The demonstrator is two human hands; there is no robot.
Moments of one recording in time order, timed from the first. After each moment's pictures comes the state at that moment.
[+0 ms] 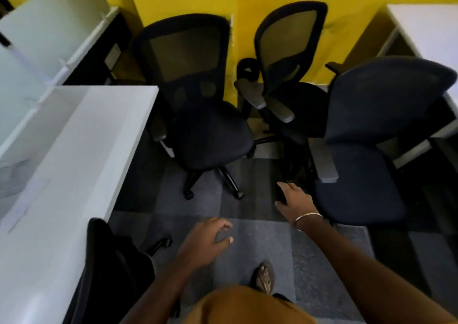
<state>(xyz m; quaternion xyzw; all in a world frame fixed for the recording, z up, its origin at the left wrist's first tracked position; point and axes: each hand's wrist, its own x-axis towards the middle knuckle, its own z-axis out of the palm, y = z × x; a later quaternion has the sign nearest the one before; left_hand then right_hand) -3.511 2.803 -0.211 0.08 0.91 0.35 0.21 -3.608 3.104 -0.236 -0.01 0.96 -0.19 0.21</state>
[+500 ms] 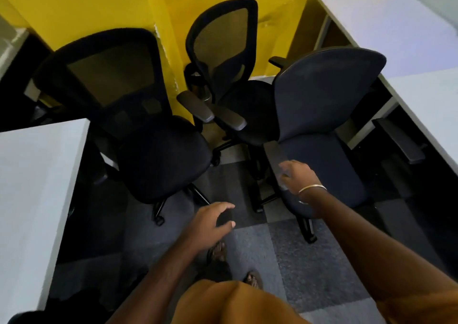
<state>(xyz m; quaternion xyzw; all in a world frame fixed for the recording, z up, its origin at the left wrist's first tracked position) -3.667 2.933 -0.211 0.19 0.89 0.35 0.24 -3.712 3.256 -0.211 0.12 0.95 -0.24 0.16</state>
